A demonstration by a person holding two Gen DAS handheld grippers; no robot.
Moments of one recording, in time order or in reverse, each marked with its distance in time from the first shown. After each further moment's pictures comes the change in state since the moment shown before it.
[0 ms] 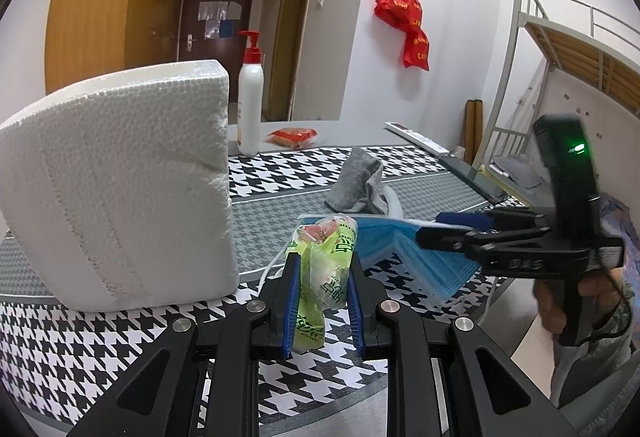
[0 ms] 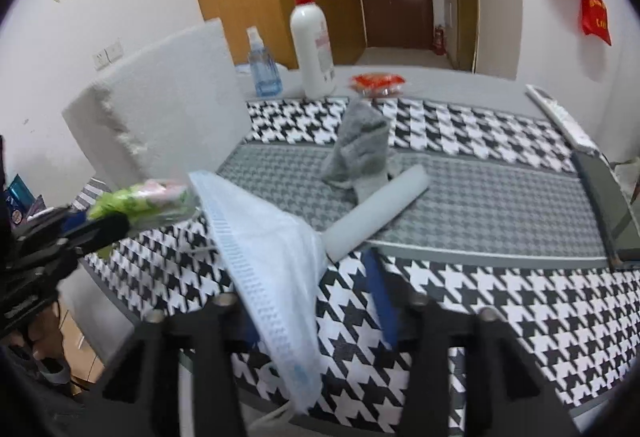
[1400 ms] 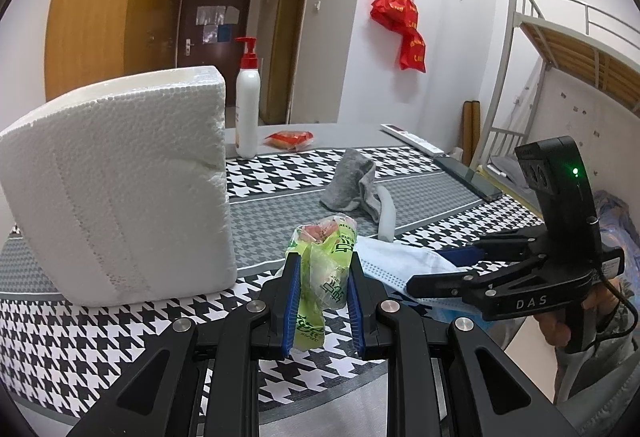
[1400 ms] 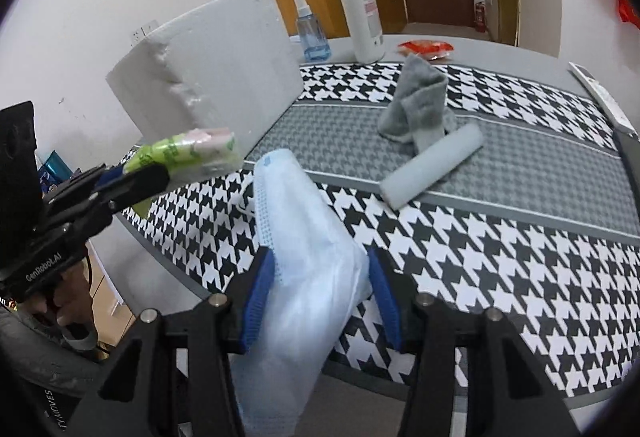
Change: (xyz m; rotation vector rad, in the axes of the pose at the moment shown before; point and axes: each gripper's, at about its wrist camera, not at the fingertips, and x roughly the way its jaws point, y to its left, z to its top) left arm -0.015 -0.006 -0.005 0.010 -0.012 -0.001; right arm 0.008 0.015 -0.018 -0.026 0.125 0.158
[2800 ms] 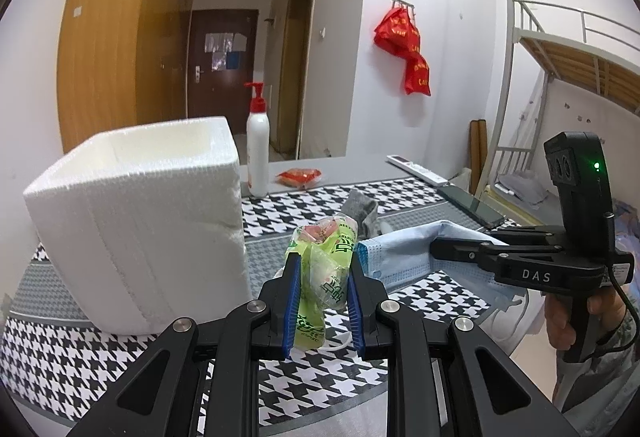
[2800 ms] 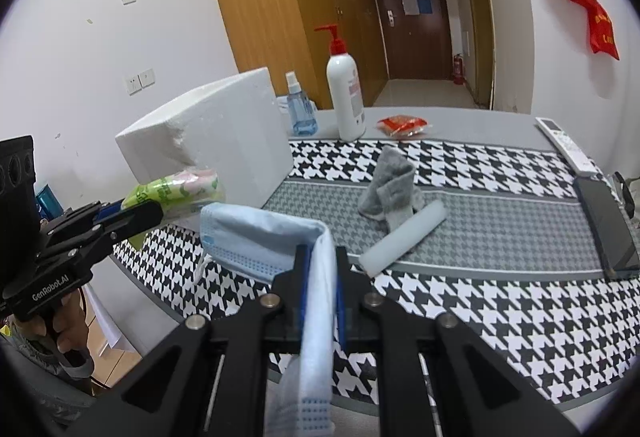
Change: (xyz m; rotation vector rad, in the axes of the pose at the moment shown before) left arm -0.024 -0.006 0.020 0.029 -0.103 0.047; right arm -0.050 0.007 0.013 0.005 -0.239 -0.080
